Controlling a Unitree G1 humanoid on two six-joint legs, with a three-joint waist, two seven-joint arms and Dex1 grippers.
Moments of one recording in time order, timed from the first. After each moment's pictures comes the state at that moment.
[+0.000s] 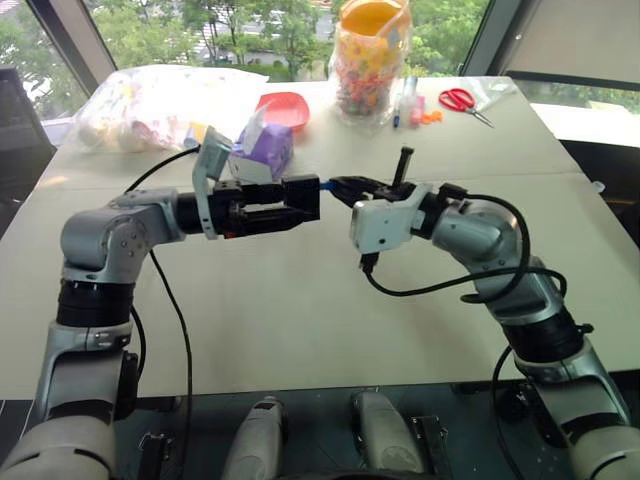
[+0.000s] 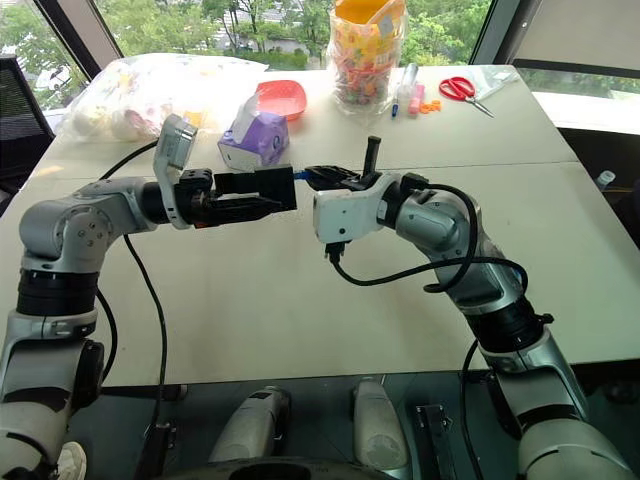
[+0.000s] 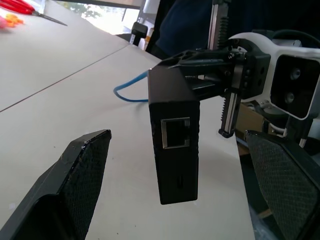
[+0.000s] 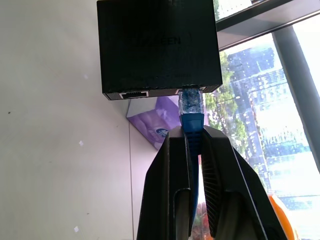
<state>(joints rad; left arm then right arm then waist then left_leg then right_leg) -0.73 0.61 0.05 0.05 -0.75 0.93 -1.07 -0.62 -0.58 0.26 -0.23 -0.38 -0.08 0.71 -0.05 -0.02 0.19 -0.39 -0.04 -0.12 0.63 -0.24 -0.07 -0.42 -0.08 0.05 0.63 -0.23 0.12</state>
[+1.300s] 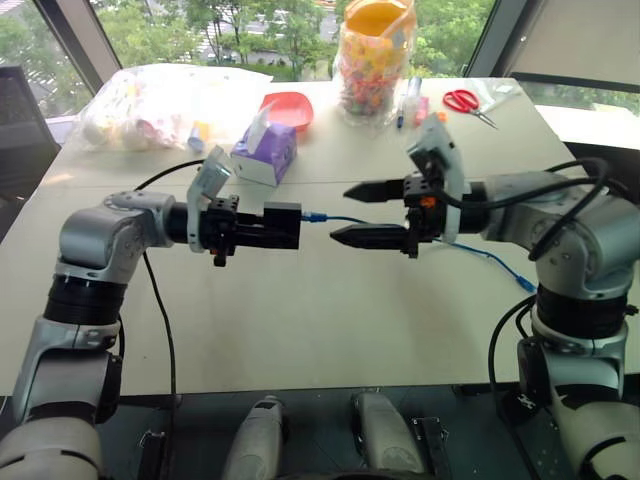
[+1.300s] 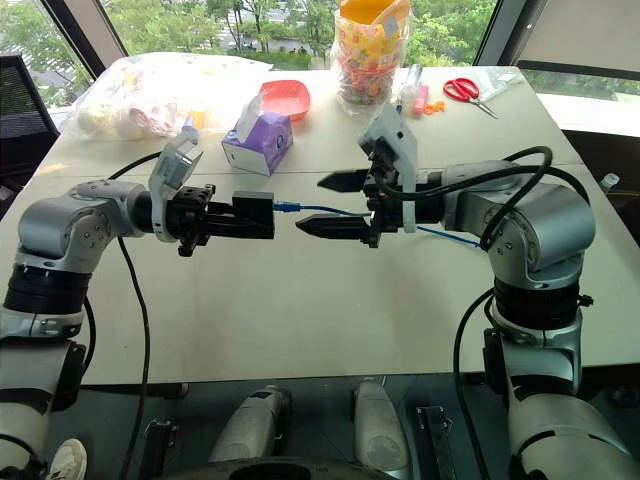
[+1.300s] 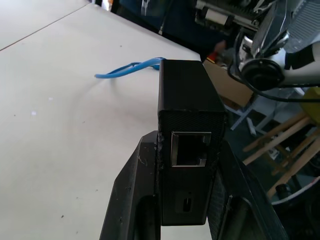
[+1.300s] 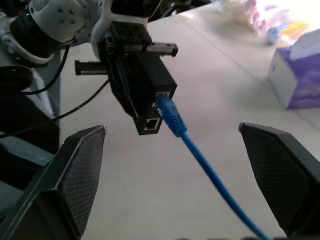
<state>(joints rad) -0.74 0.70 -0.07 0.07 -0.66 0.84 -1.38 -0.82 -0.53 -0.06 -0.35 0.58 1.32 0.99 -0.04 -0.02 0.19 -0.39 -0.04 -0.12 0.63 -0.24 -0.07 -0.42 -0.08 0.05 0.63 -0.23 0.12</state>
